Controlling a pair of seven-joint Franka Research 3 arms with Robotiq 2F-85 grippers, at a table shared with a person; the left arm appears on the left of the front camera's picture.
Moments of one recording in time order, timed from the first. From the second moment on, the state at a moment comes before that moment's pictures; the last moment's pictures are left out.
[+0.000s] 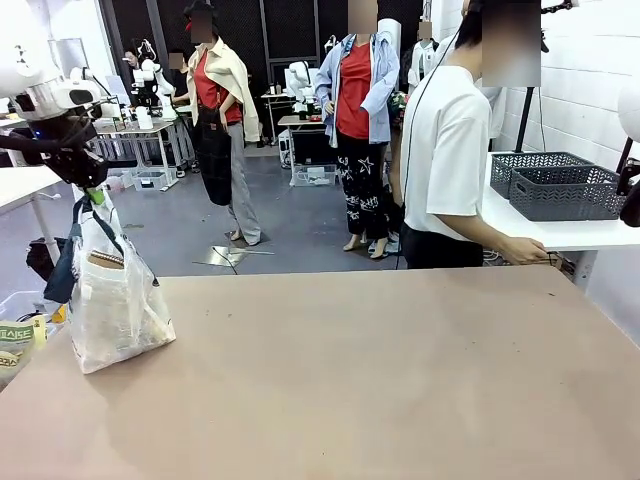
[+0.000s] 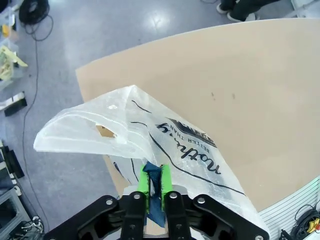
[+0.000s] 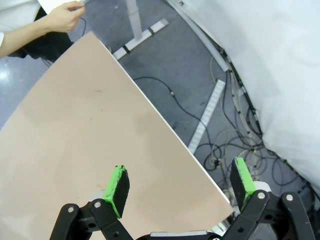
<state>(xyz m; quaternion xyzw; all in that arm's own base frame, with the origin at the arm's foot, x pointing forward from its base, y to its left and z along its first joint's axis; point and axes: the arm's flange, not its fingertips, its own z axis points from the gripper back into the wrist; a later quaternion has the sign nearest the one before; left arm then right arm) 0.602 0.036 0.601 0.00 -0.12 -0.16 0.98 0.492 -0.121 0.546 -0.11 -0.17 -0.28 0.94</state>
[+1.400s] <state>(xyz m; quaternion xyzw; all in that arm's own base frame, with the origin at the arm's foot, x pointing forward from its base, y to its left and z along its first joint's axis) 0.436 -0.239 0.547 -0.04 -0.25 -0.42 0.87 0.492 -0.120 0.547 -0.11 -0.17 -0.28 0.94</state>
